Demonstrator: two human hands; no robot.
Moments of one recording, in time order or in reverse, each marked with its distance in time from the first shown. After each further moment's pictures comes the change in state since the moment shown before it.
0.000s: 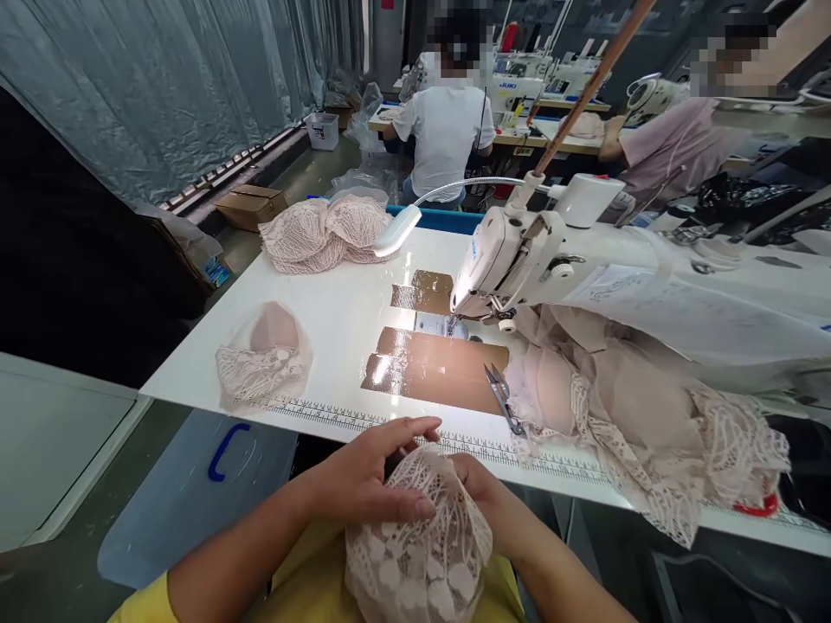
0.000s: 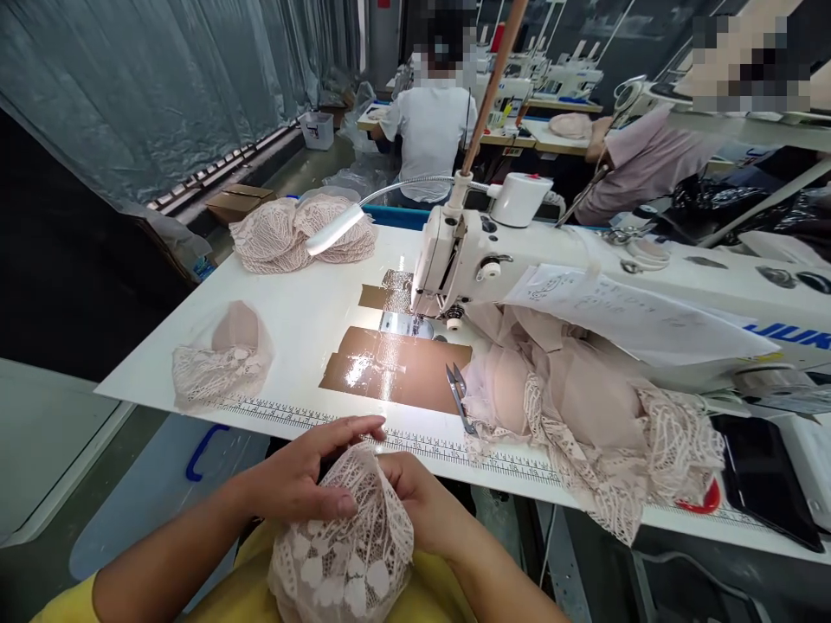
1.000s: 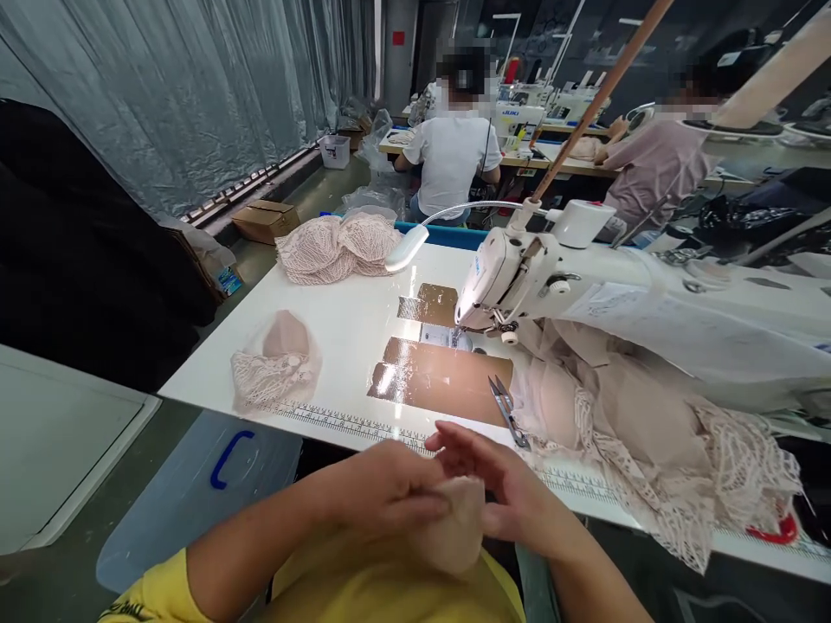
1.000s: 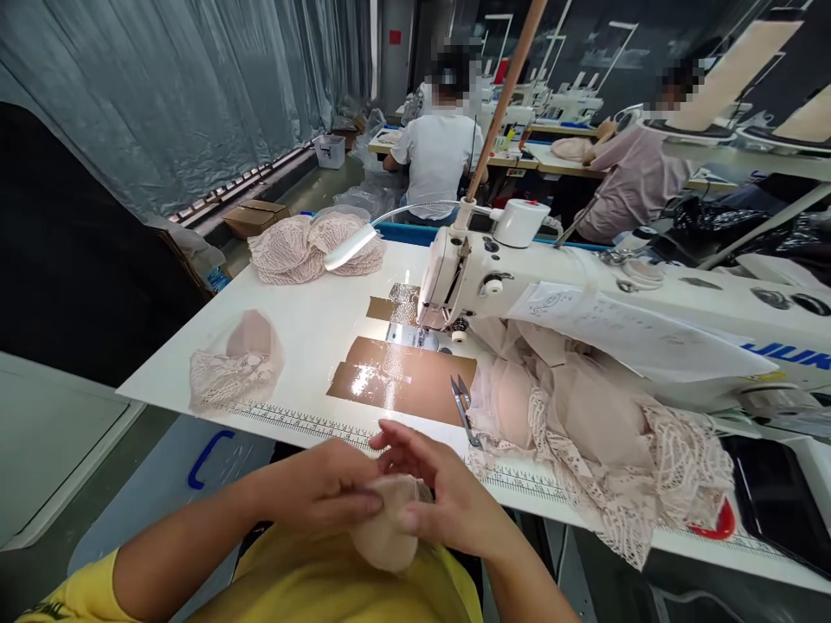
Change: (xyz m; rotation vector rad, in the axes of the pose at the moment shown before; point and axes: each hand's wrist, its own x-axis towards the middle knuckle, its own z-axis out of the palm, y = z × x) left_hand 0.014 0.008 0.008 0.410 -0.204 0.232; right_hand -0.016 -0.004 -0.034 -0.274 0.107 -0.269
